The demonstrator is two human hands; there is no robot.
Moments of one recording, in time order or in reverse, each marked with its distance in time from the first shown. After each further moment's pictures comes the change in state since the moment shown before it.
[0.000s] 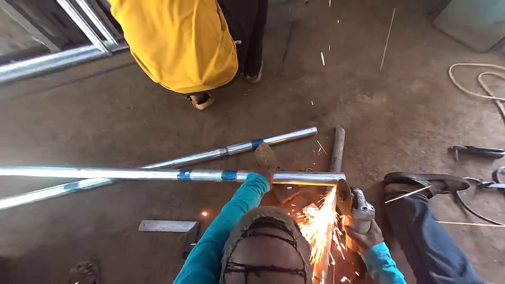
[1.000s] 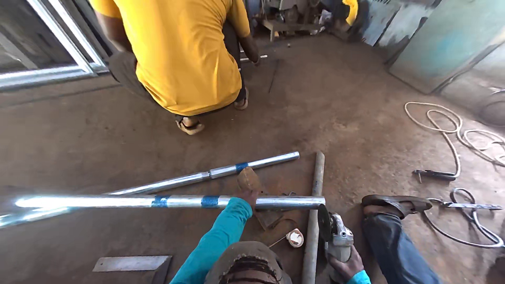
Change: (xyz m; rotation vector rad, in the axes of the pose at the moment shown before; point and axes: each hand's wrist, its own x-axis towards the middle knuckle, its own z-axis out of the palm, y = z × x) left_hand 0.007 0.000 -0.002 -0.075 -0.048 -0.022; right_hand -0.008 -0.002 0.003 0.030 0.040 0.041
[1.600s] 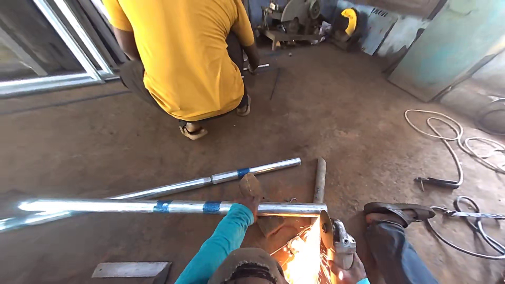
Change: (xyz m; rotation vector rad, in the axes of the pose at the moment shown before) left_hand 0.002 0.000 0.003 0.068 -0.012 -0.008; right_hand 0.008 0.006 0.002 -0.016 -0.024 -0.010
